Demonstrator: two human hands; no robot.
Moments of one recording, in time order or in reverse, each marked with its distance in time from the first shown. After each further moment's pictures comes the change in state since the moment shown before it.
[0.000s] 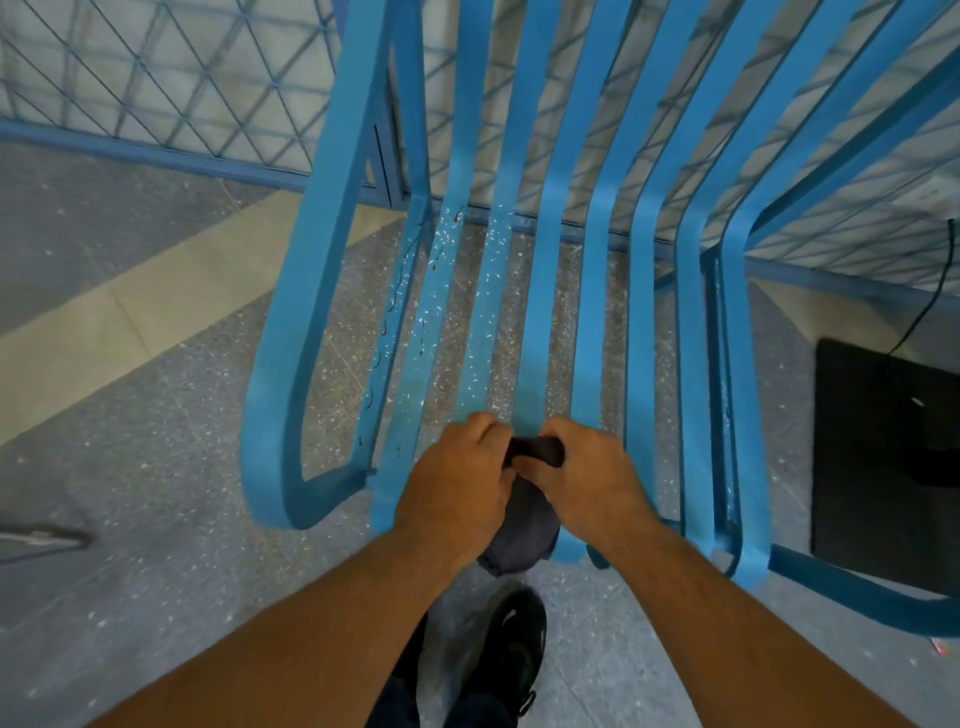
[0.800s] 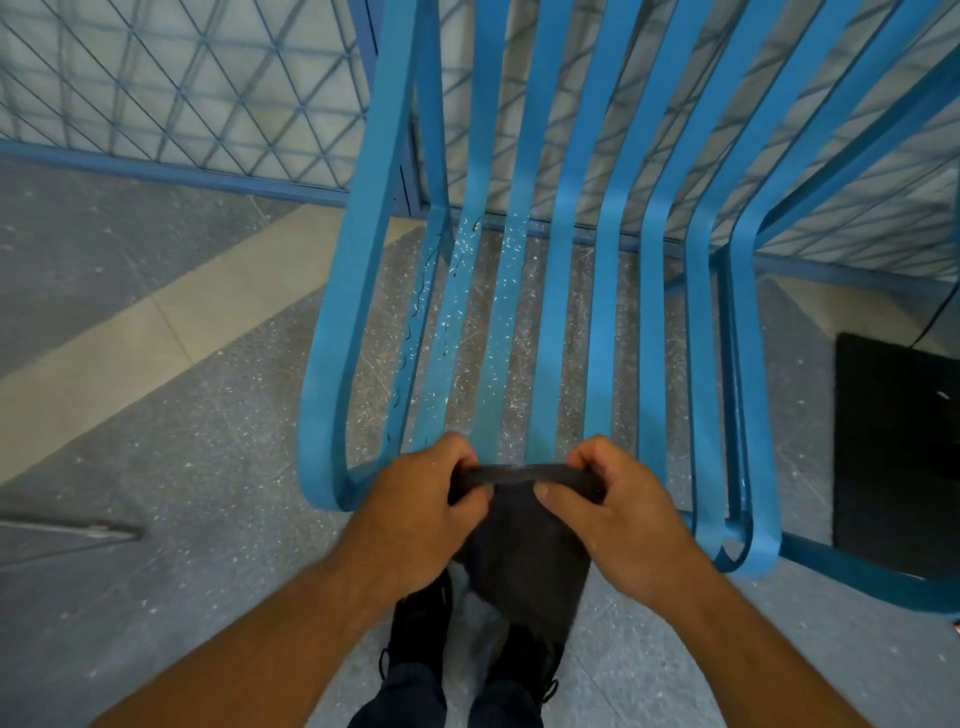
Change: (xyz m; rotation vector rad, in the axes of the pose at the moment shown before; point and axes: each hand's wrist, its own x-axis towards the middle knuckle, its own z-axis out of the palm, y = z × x) left_hand -0.048 -0.004 -0.068 -0.214 -0.084 -0.208; right_hand -0.067 -0.025 -0.024 0.374 -0.054 -0.003
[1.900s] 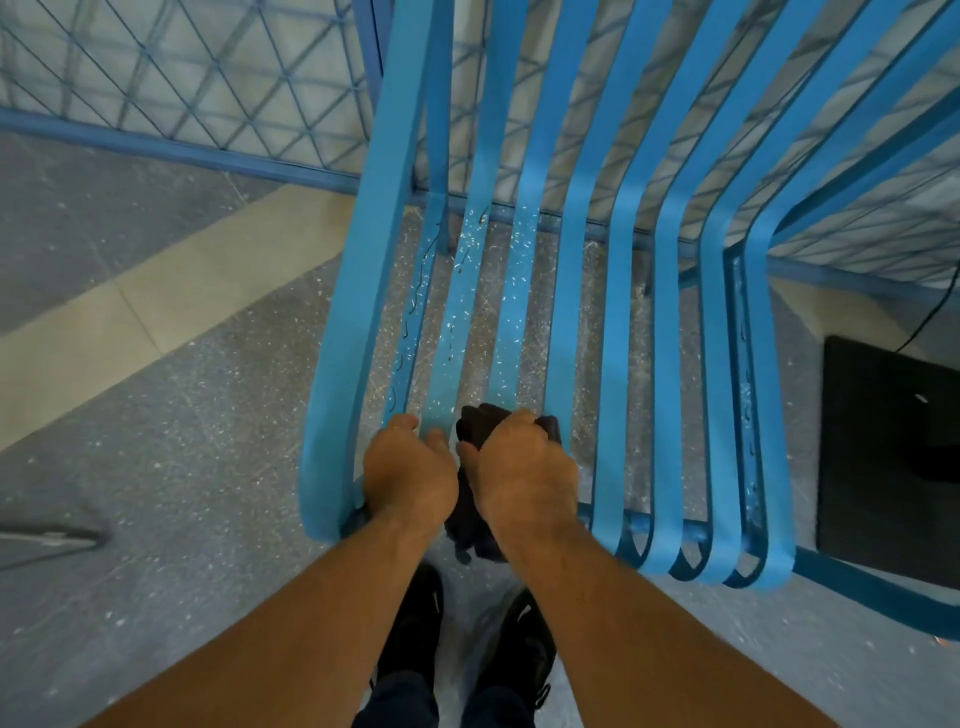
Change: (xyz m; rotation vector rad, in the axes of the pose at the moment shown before) left_hand 0.064 -0.026 0.019 -0.227 0.284 -0.577; right_hand 0.082 -0.036 0.092 -0.673 0.125 0.291
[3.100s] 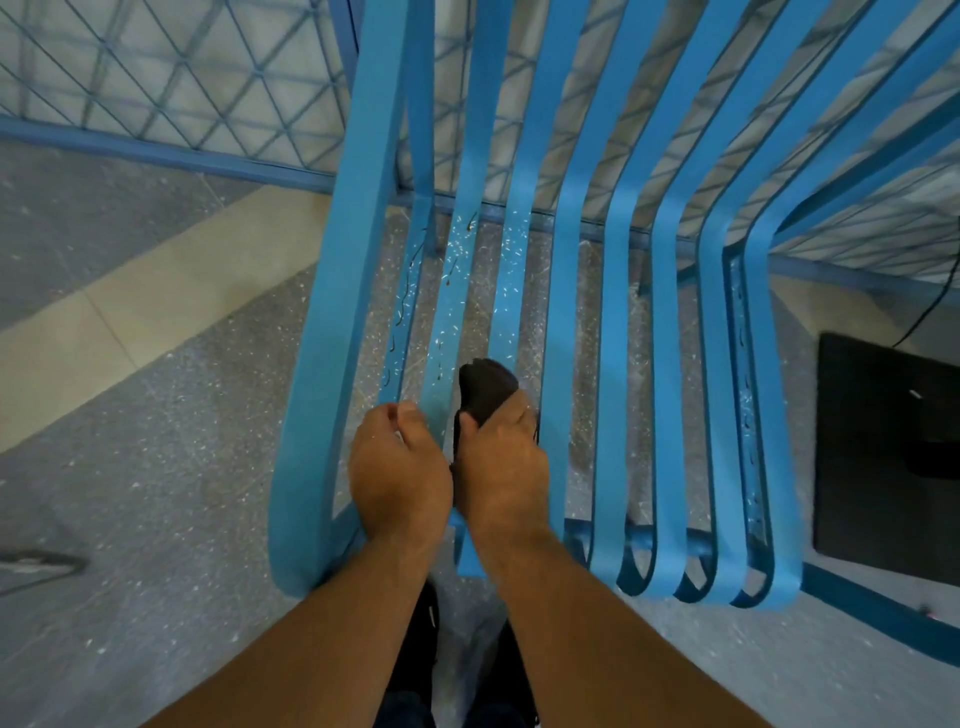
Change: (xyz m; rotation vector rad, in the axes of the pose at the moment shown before) left_hand 0.018 0.011 0.014 -0.215 0.251 0.095; right_hand 0.035 -0.013 0.027 0.234 0.135 -0.016
